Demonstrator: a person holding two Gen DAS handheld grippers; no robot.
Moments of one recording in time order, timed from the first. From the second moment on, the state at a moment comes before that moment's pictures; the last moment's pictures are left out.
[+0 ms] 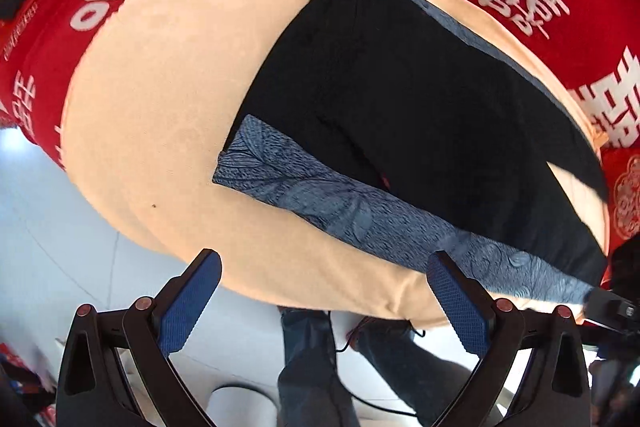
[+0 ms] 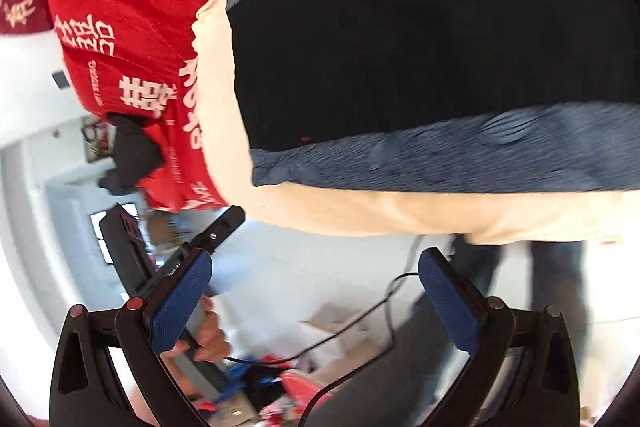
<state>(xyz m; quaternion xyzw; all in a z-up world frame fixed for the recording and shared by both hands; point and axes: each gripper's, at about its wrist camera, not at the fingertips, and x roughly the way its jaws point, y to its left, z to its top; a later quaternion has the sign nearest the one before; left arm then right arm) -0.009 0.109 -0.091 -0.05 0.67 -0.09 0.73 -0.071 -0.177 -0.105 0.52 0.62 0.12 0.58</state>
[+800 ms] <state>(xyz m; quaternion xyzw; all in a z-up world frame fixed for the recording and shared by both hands) 0.023 0.106 -0.163 -0.24 0.64 -0.19 0.70 -0.026 -0.152 -0.131 0.60 0.48 0.19 0.61</state>
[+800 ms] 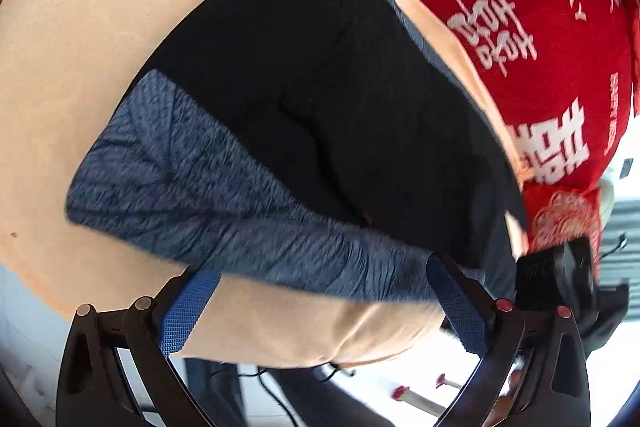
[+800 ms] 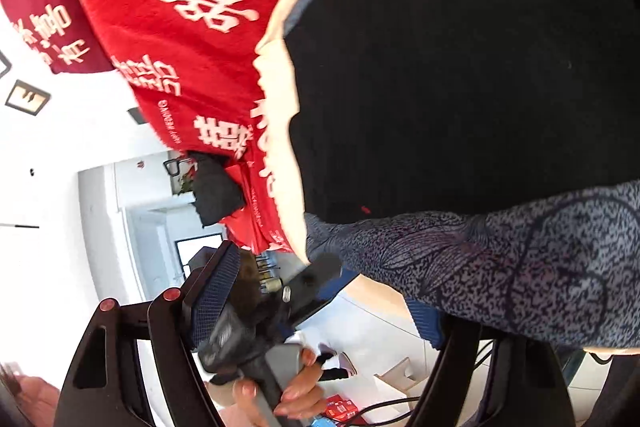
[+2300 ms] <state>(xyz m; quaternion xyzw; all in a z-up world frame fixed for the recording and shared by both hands) 0.171 0.008 -0.063 -0.12 0.56 -0.16 0.80 0.043 -0.370 -0.067 0.51 0.50 0.14 0.69</state>
